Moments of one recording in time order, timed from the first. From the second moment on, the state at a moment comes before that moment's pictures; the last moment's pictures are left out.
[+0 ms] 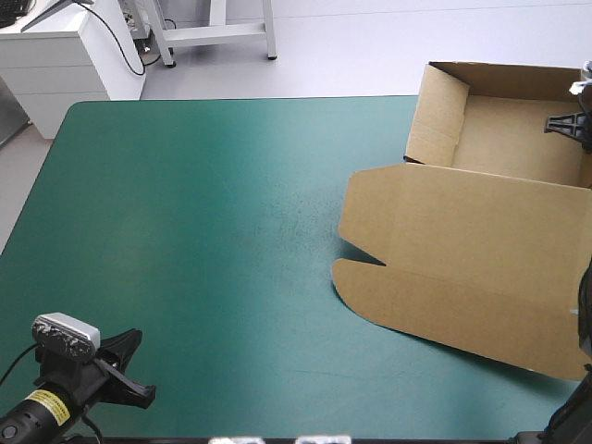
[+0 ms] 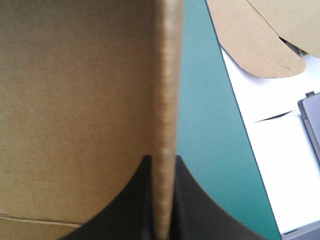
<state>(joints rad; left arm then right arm) -0.53 0.28 -0.46 0.13 0.81 -0.18 -0.33 1.88 -2.03 -0.09 1.25 -0.03</state>
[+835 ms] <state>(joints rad) -0.53 0.28 -0.46 0.14 0.81 -0.18 -0.44 1.97 -2.03 -0.01 1.25 -0.01</state>
